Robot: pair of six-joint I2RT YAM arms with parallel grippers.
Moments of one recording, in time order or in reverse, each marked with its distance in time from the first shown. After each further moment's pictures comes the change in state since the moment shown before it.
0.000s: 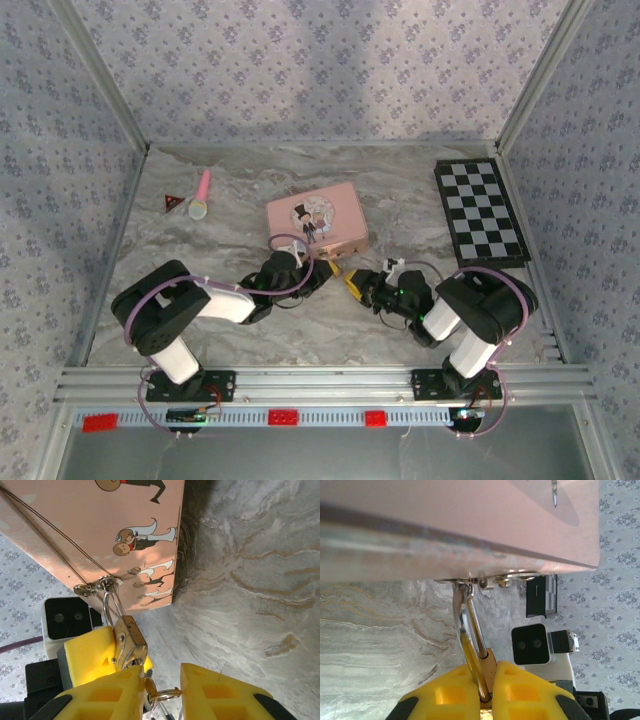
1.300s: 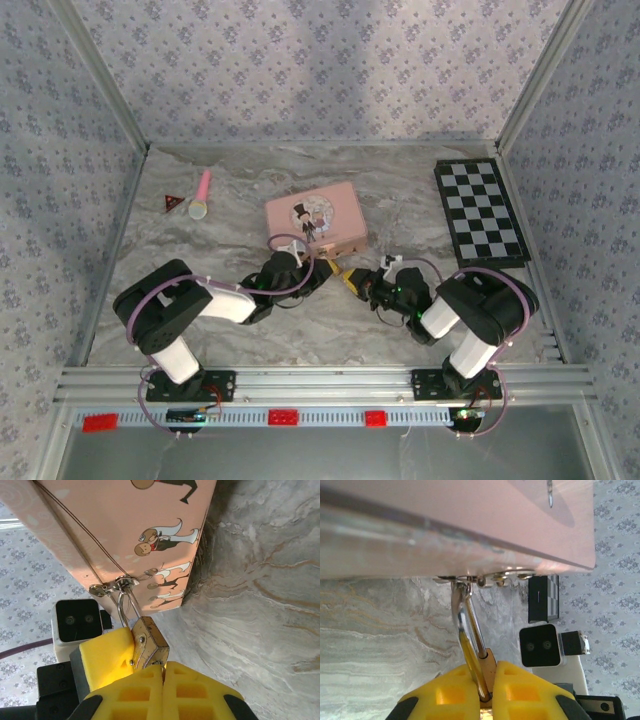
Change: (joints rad) left arm -0.011 0.013 0.000 0.017 -0.032 0.005; right arm 0.009 -0.009 0.039 -0.021 0.017 0.000
